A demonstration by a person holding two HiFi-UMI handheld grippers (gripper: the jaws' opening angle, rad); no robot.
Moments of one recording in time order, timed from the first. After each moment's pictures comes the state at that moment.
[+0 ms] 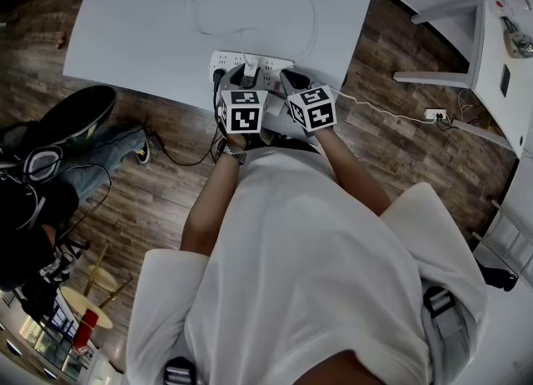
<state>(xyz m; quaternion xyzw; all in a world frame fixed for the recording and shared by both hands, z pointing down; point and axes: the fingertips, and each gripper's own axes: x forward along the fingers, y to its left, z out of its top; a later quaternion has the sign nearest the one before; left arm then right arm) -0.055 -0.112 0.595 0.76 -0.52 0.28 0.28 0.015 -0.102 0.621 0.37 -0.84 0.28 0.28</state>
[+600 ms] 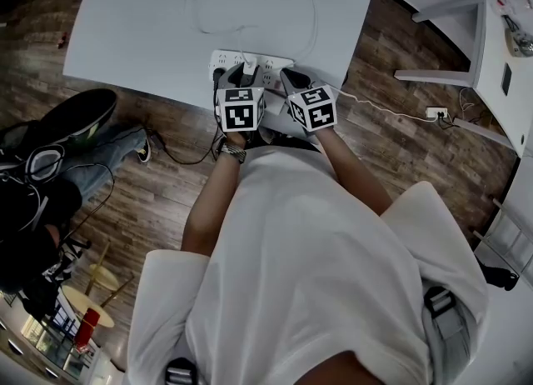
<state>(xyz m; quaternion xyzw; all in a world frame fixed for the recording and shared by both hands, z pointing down) -0.057 -0.112 0.593 0.75 -0.52 0.25 0.32 0.015 -0.102 0.620 0.38 -0.84 0.28 0.27</state>
